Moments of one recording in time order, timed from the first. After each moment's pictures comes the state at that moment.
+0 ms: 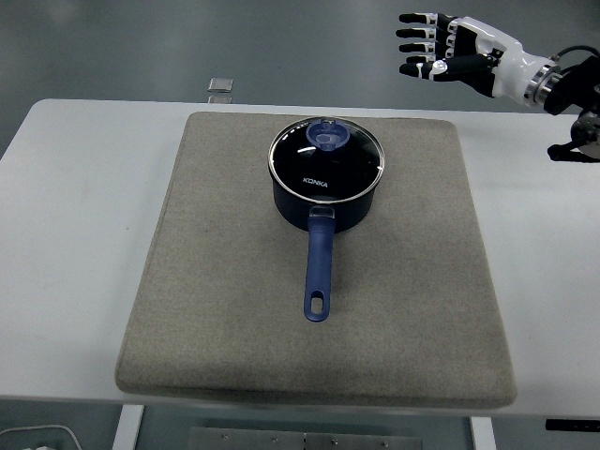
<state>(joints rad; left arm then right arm) 0.04 0.00 -0.14 -0.10 0.08 -0.09 0.09 1.28 -0.30 0.21 0.52 -0.41 0.48 0.28</state>
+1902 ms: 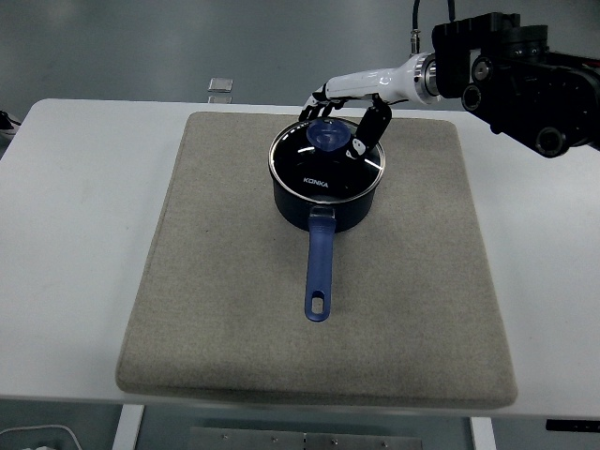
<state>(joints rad) 0.04 0.00 -0.14 -0.10 0.08 -0.09 0.09 1.54 -0.15 -0.14 0.69 -1.07 0.41 0.27</state>
